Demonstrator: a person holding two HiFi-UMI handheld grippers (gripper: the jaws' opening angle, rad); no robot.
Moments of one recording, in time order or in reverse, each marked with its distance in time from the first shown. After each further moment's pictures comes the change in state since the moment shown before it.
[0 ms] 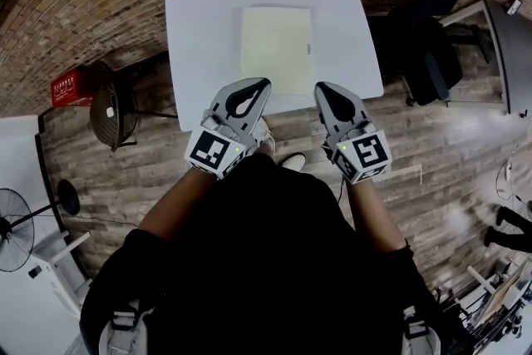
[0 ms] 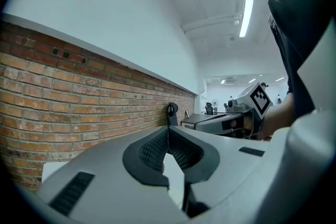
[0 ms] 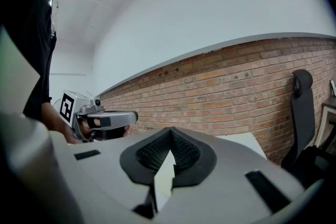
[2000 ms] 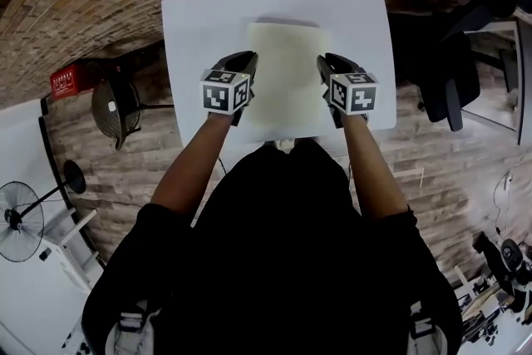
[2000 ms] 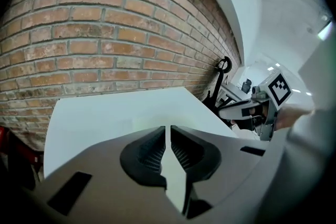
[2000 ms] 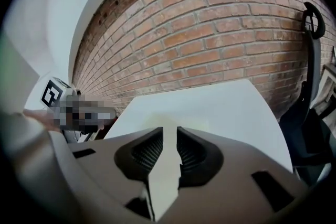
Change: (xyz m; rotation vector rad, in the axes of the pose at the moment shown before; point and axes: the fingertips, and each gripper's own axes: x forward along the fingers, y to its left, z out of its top) left arm 0.122 0.218 -0.197 -0.404 0.601 0.278; right arm 0.206 -0.188 -0.138 0.258 0.536 -0.100
